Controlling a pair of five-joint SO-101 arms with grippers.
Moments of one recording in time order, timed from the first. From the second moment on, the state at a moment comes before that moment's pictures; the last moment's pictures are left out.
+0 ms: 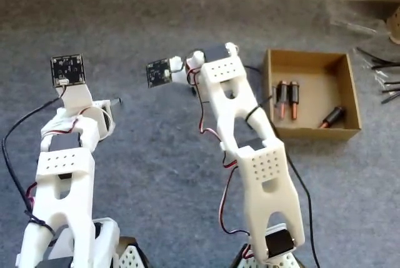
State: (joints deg) left arm -16.0 -34.9 57.5 31.3 5.6; right arm -26.1 47.9 -47.0 78.1 82.1
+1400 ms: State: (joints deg) left arm -16.0 -34.9 60.8 27.5 2.9; right arm -26.1 53.6 -48.7 88.1 82.1
